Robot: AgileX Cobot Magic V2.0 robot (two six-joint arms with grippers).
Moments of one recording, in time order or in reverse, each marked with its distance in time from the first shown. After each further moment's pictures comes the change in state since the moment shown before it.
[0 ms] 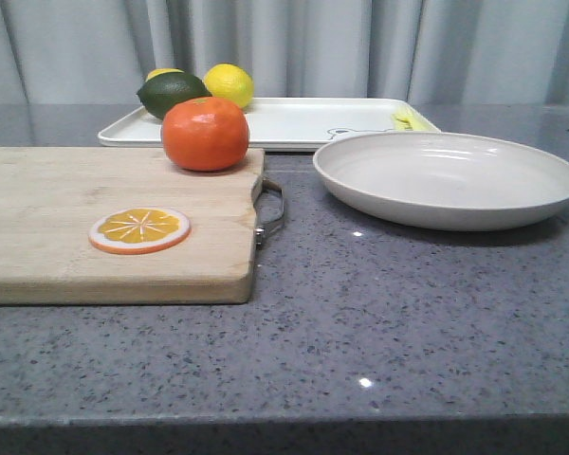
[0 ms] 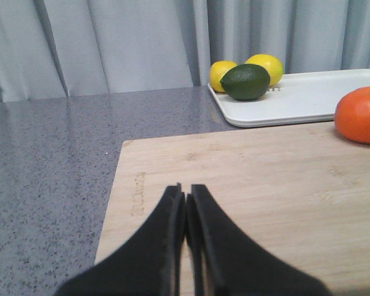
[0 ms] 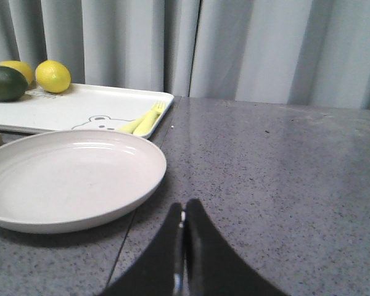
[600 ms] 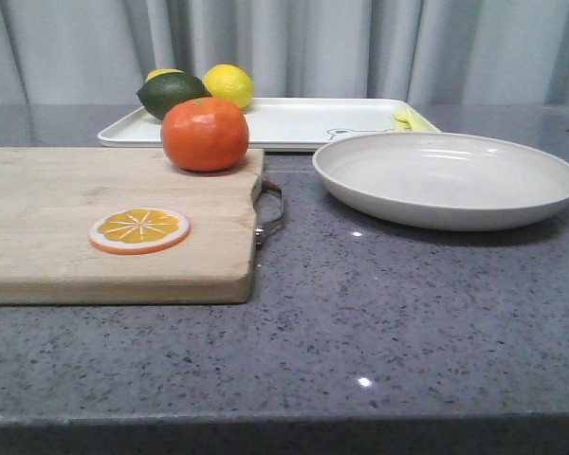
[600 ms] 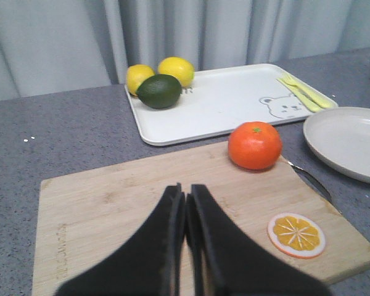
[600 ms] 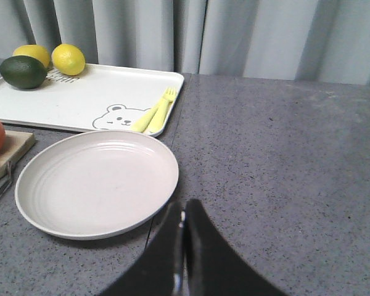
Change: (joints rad) left arm -0.110 0.323 -0.567 -0.097 0.461 0.036; right arm 0.000 0.247 -0.539 0.029 0.515 0.000
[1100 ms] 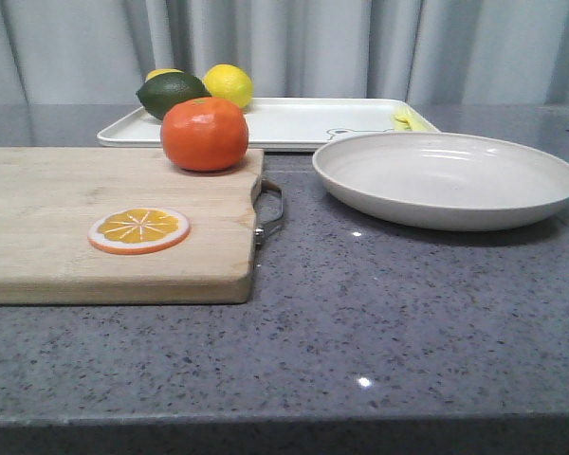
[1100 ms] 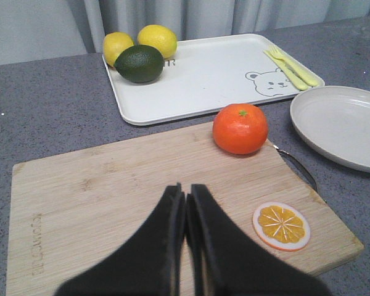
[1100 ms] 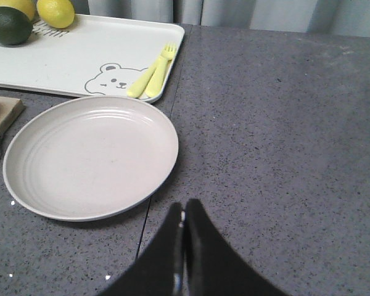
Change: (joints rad) left arm -0.016 0.142 -0.070 -0.035 0.038 0.004; right arm 0.000 0.175 -0.060 0.000 0.038 0.000
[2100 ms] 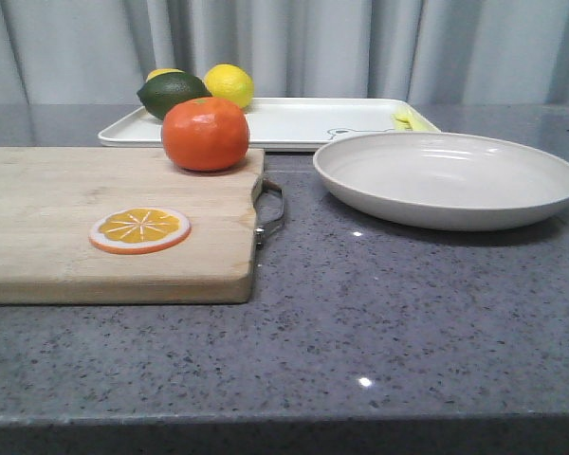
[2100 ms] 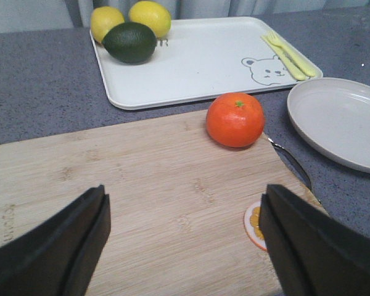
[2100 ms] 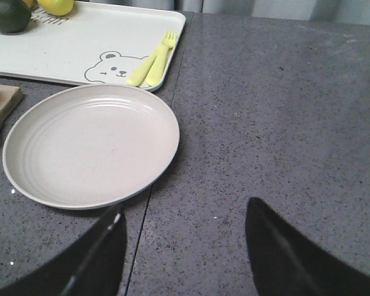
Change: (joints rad) left arm -0.001 0.157 -0.027 -0.071 -0.029 0.017; right arm 0.000 0.000 0.000 0.000 0.031 0.000
